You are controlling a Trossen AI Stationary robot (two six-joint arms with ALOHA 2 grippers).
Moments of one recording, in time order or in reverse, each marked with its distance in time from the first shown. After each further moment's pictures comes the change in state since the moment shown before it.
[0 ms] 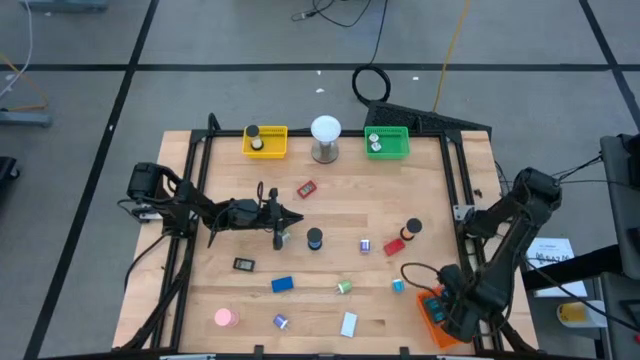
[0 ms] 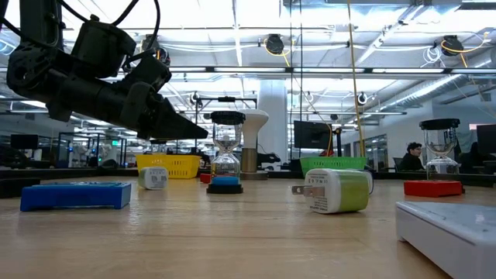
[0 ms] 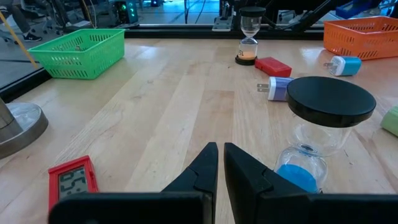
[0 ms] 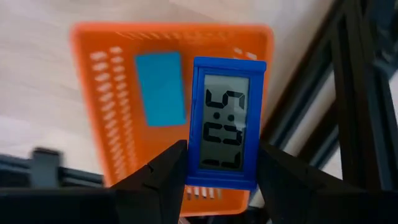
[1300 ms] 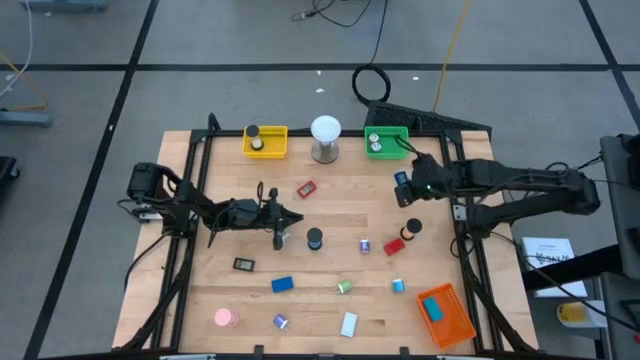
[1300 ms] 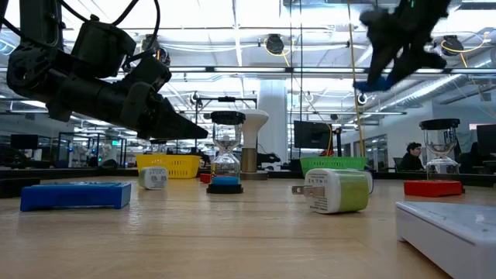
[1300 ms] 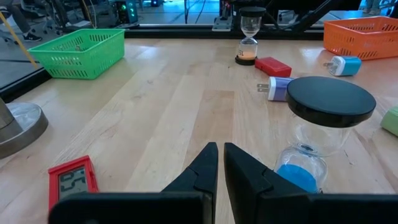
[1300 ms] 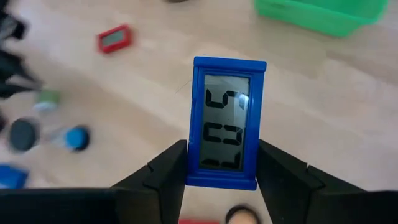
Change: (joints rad) left arm 0.000 0.000 0.000 0.000 0.000 0.000; right arm -1.101 -0.518 -0.149 0.177 0.446 -1.248
